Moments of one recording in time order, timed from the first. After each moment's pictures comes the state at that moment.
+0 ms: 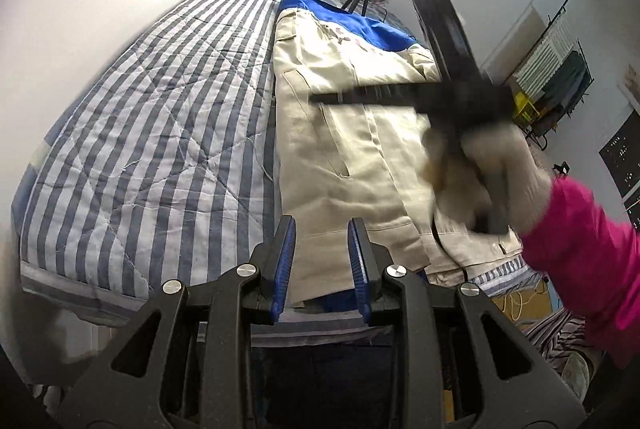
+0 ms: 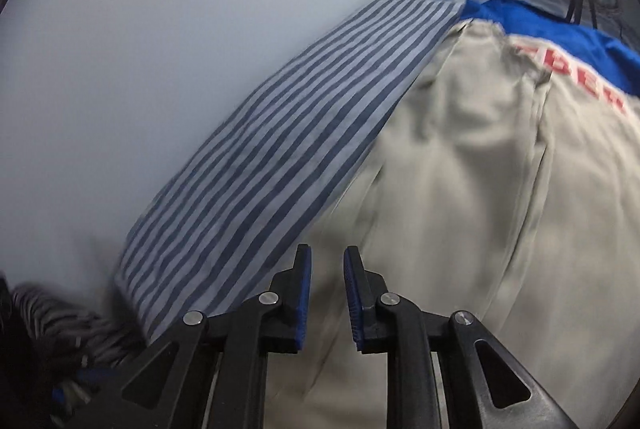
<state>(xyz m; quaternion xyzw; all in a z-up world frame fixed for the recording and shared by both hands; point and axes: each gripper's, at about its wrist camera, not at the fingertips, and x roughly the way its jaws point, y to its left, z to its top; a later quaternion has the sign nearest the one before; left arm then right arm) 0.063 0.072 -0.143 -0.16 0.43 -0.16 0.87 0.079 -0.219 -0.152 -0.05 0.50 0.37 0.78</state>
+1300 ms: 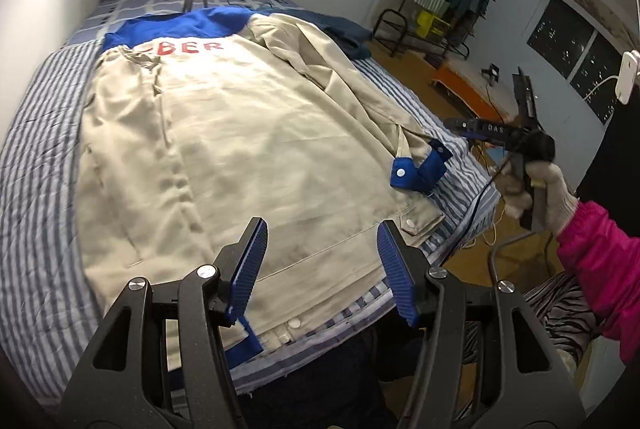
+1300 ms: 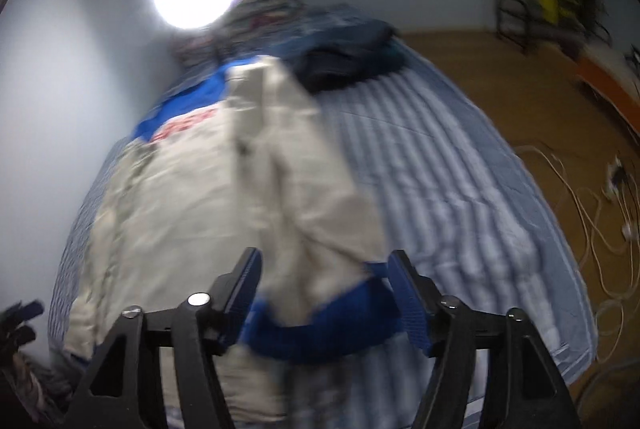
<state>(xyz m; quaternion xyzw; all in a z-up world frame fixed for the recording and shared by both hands) 0.092 -0.108 -0.087 -0.02 0.43 -0.35 0.84 -0.010 -0.694 -0.099 0.15 0.42 -0.03 0.89</state>
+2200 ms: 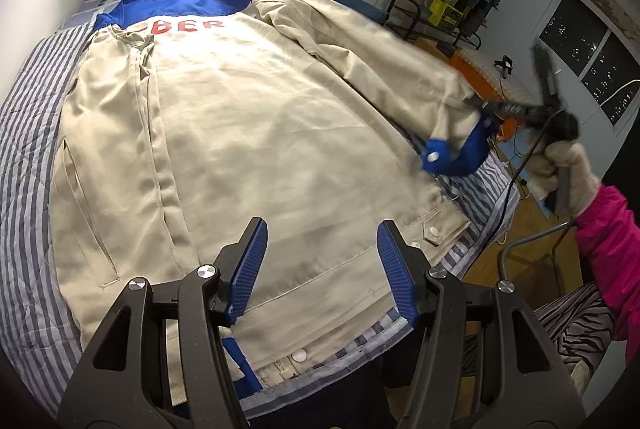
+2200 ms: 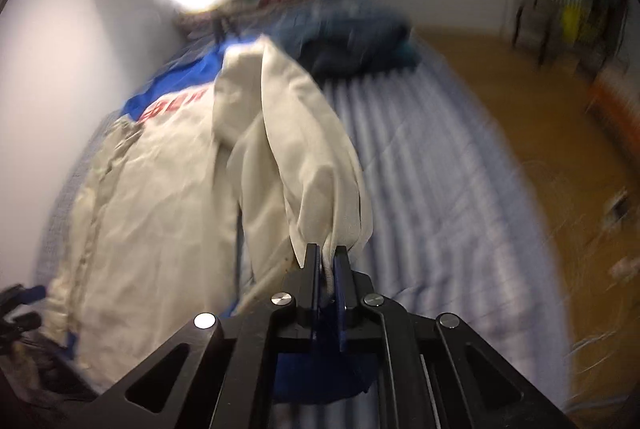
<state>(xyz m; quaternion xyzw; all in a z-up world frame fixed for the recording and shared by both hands) 0.122 -0.132 -0.117 -0.02 0.45 -0.33 0.83 0.011 -0.649 -0.061 0.01 0.41 -0.02 0.91</state>
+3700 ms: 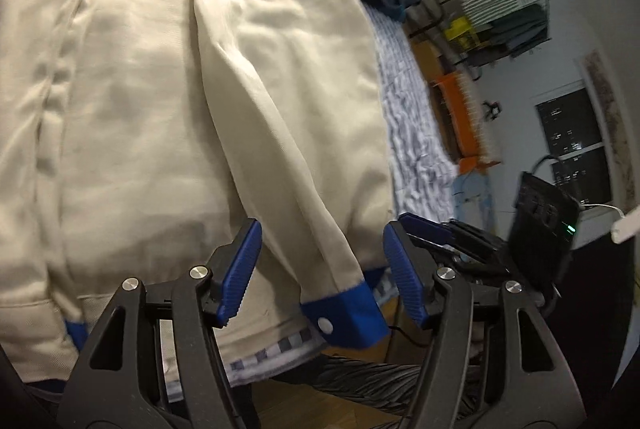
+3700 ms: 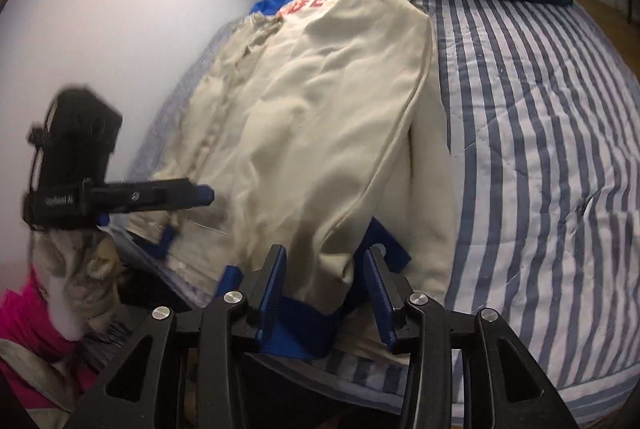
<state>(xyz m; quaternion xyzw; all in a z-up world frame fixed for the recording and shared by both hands) 0.162 -0.186 -0.165 -0.21 0.59 -0.31 0.71 -0.006 -0.547 -0.143 0.07 0.53 0.22 0.81</state>
